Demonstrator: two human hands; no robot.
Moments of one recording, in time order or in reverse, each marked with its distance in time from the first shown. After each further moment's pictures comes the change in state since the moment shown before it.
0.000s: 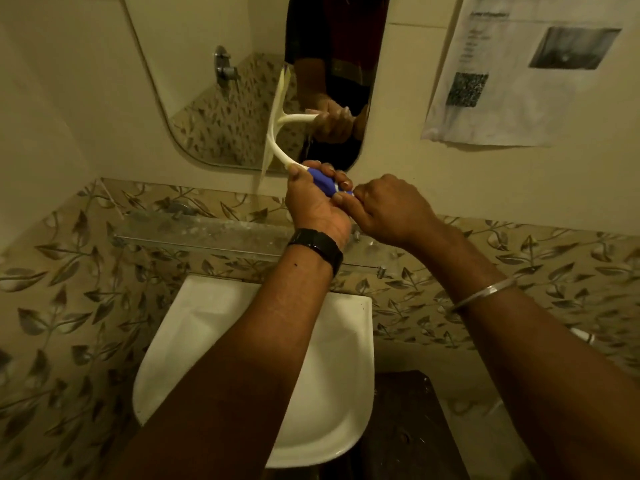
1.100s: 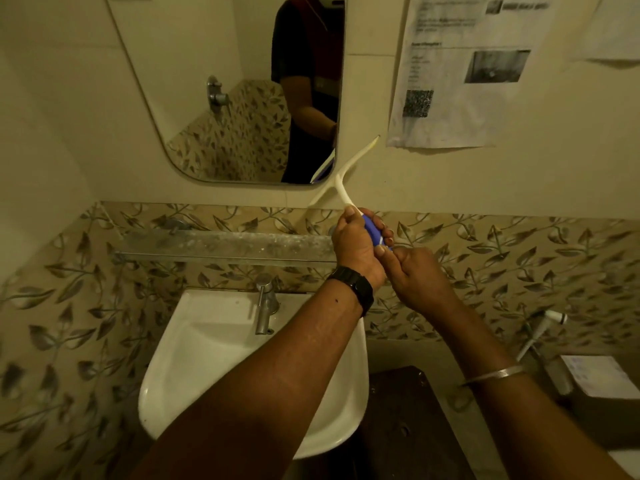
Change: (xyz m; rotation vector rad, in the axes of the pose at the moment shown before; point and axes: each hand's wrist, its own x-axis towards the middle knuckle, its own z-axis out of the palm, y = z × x) left_hand -0.075 -0.075 -0.014 0.364 -0.067 -0.175; right_hand -0.139 0.014 0.036 0.474 0.212 0.330
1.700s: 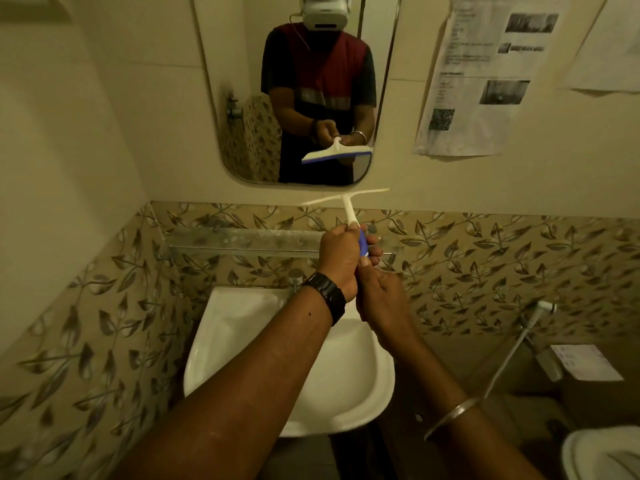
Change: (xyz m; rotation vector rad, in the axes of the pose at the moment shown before) left_hand -0.060 0.091 -0.105 0.265 -0.148 -0.107; right_hand -0.076 -0.159 0.092 0.513 0.146 0.288
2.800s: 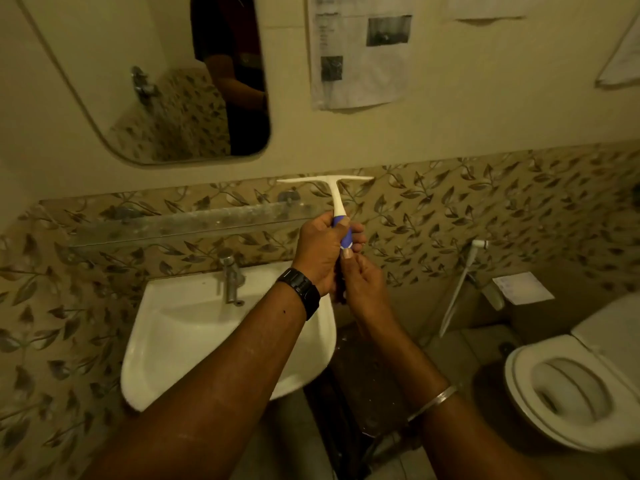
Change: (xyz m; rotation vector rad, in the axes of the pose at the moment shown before) left_hand -0.035 -0.094 0.086 0.250 -0.189 0.070; right_hand -0.046 0.048 -0.111 0.253 0.126 0.195
